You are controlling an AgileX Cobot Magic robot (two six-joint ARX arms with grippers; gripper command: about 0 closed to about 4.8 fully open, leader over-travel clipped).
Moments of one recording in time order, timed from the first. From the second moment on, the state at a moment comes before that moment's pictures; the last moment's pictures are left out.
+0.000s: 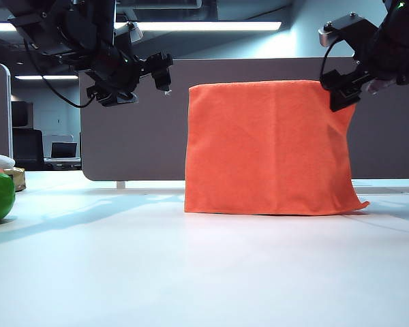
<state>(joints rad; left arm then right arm) -0.31 1.97 1.49 0.41 0.00 -0.21 0.14 1.56 1.11 0.10 0.11 -0.41</state>
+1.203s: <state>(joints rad) -0.31 1.80 1.49 0.28 -0.08 -0.10 0.12 1.29 1.11 0.10 0.20 -0.29</state>
